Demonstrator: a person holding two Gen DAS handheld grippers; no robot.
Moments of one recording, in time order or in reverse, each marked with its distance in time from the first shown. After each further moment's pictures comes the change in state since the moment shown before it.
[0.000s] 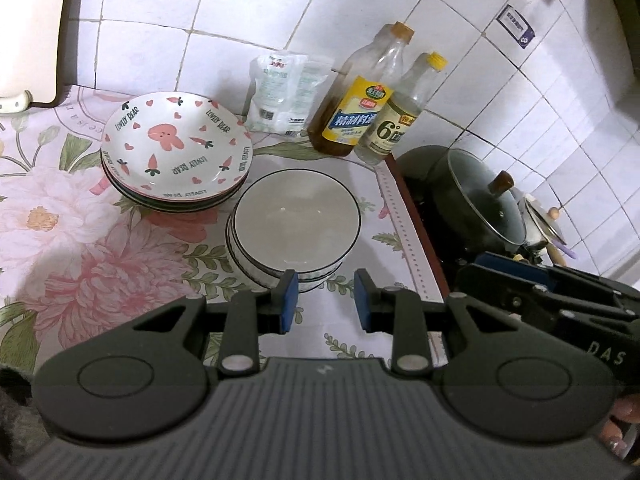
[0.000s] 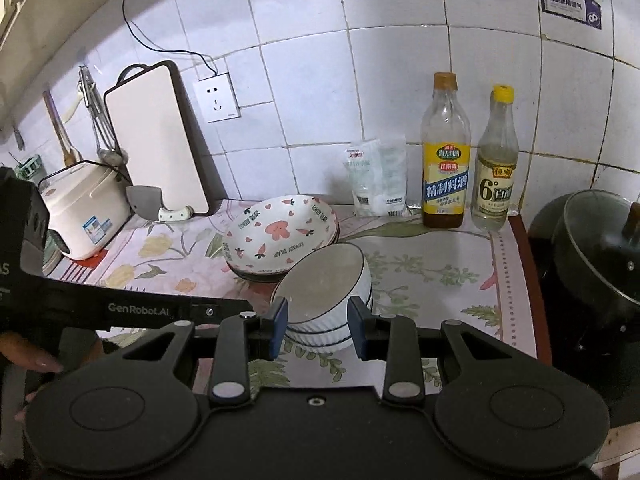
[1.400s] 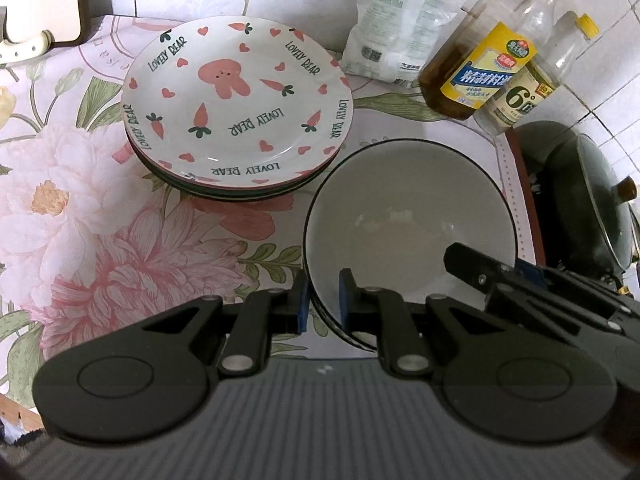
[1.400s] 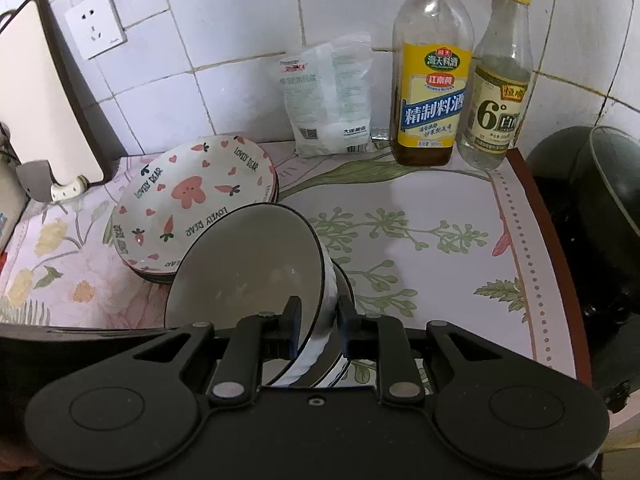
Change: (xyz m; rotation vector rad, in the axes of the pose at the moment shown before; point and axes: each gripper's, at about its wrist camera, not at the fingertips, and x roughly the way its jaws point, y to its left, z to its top) left arm 0.113 0.052 0.042 -0.134 0.221 0.241; right arm 0.162 -0.008 0.024 0.106 0.224 -0.231
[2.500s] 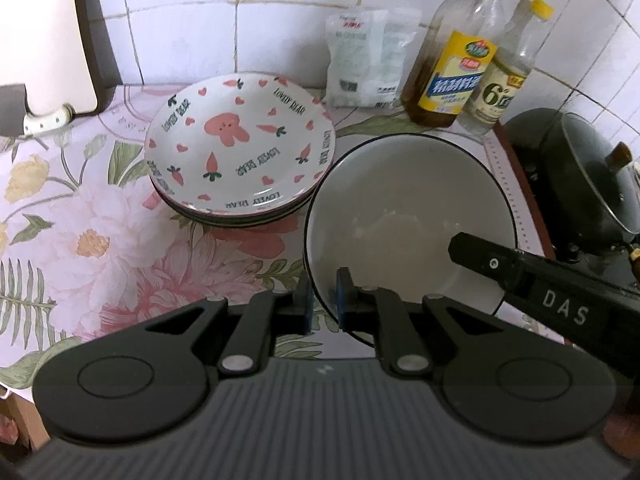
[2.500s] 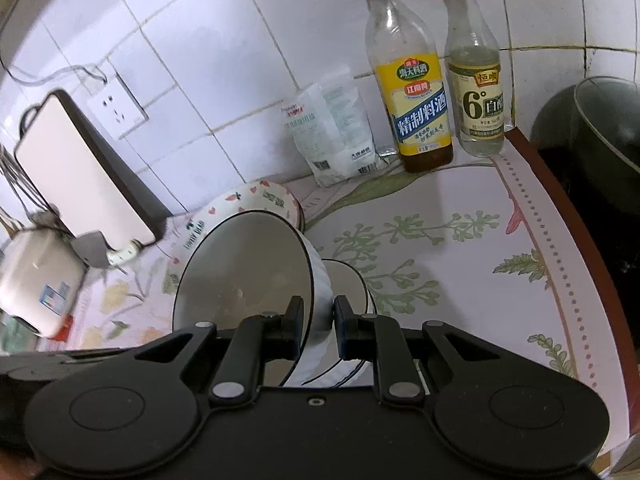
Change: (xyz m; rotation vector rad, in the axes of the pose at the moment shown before) left arm -0.039 -0.027 -0.020 0.150 -0.107 0.108; right arm -0.028 -0.037 -0.023 0.200 -0.110 0.199
